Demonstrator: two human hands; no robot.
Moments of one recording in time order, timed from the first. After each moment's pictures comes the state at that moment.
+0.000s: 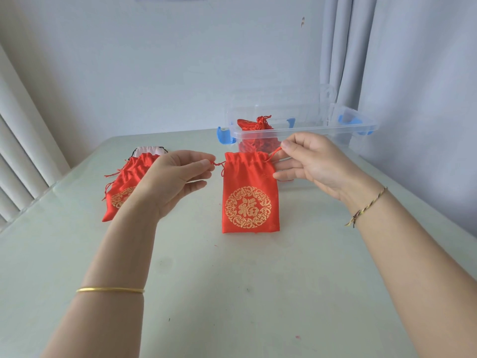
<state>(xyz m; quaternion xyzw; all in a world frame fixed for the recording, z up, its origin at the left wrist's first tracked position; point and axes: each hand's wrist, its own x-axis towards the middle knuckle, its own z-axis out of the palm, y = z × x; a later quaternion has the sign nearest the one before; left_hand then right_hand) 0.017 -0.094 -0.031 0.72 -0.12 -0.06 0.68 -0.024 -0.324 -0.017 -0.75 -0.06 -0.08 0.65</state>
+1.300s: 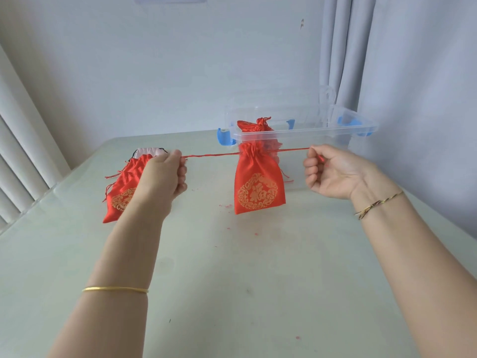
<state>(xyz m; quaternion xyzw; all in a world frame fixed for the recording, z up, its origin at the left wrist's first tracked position) 0.030 -0.097 -0.033 0.70 0.02 0.06 0.71 -0.013 -0.361 -0.025 -0.54 0.17 0.03 0.82</state>
